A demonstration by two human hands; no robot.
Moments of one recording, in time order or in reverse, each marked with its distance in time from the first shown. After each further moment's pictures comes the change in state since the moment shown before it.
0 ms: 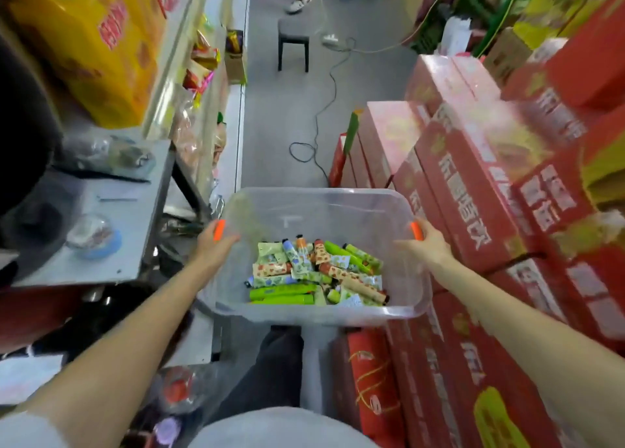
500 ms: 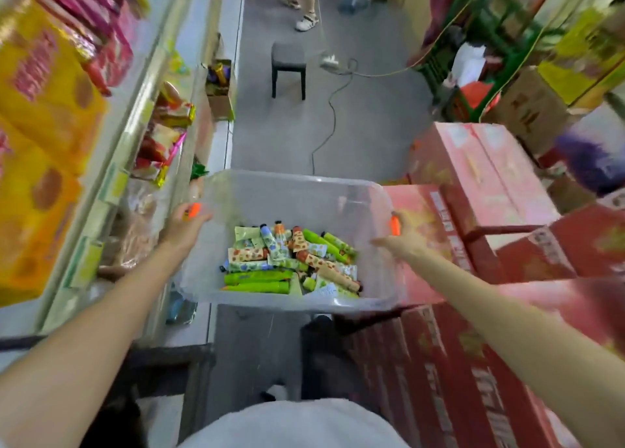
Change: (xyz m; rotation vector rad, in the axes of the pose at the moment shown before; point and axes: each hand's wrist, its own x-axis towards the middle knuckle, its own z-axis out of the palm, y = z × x) left_hand 0.335 0.244 0.051 -0.046 0.121 0.014; right_hand 0.350 -0.220 -0.011 0.062 -0.114 -0.090
